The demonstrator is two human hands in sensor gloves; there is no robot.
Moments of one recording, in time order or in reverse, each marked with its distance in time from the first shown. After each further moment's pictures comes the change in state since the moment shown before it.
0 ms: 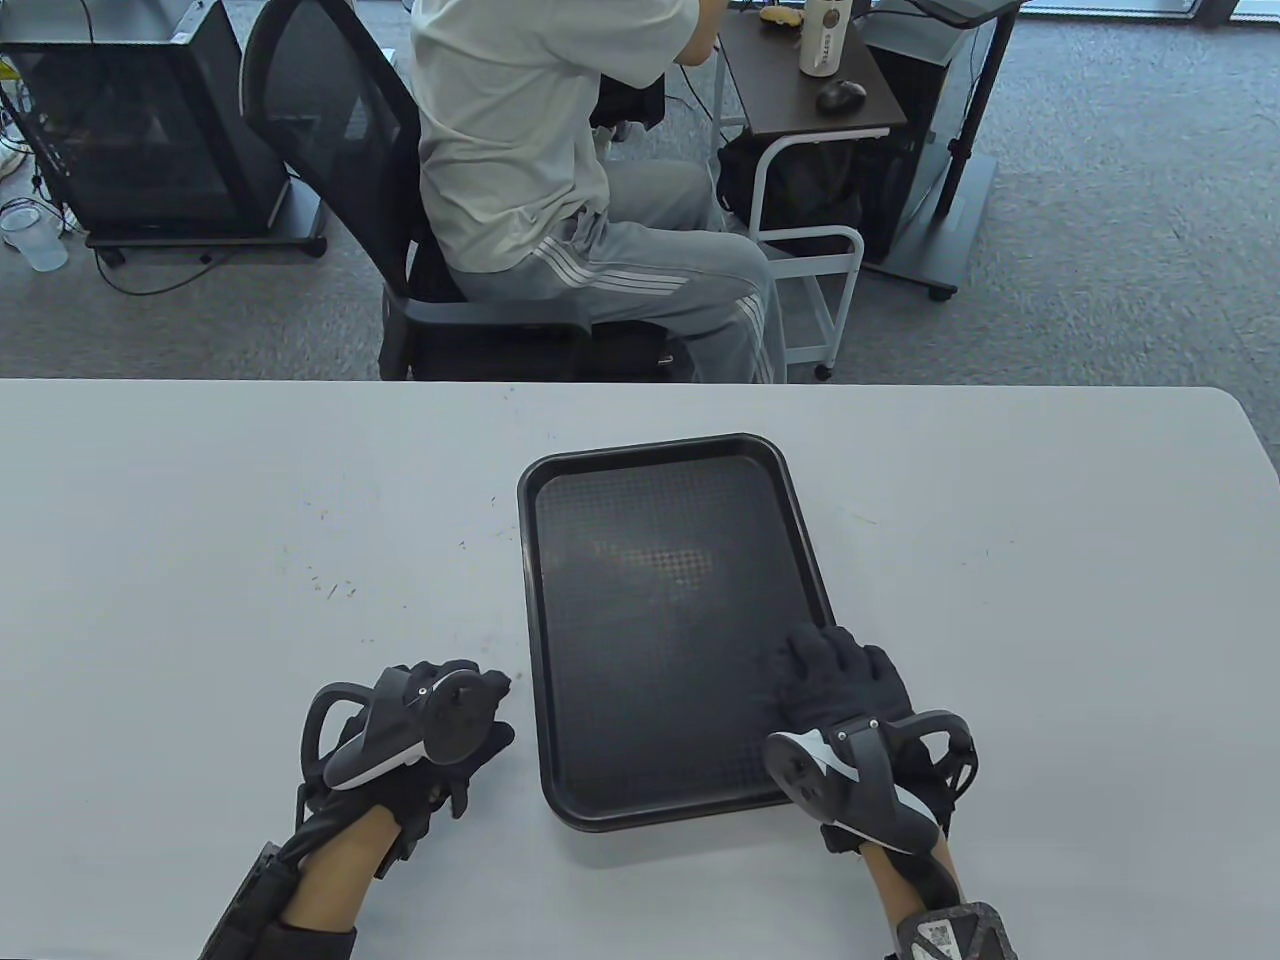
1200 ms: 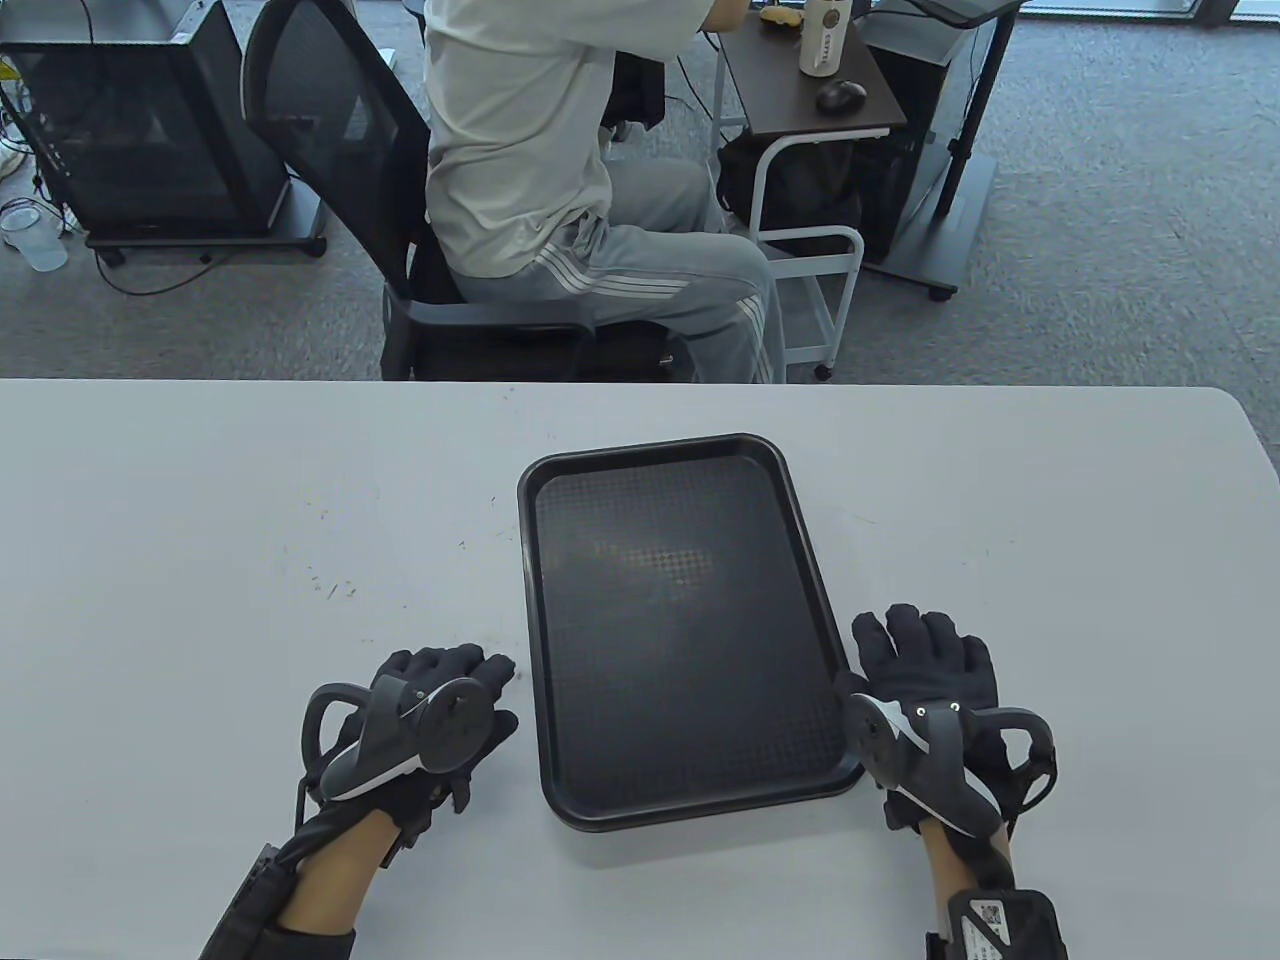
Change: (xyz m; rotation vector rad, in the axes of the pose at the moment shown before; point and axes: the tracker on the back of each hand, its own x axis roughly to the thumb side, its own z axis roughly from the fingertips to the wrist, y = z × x) left_hand -0.001 0.000 0.001 0.122 -0.016 -0.017; right_hand -0.052 0.015 0.005 0.058 0.176 0.096
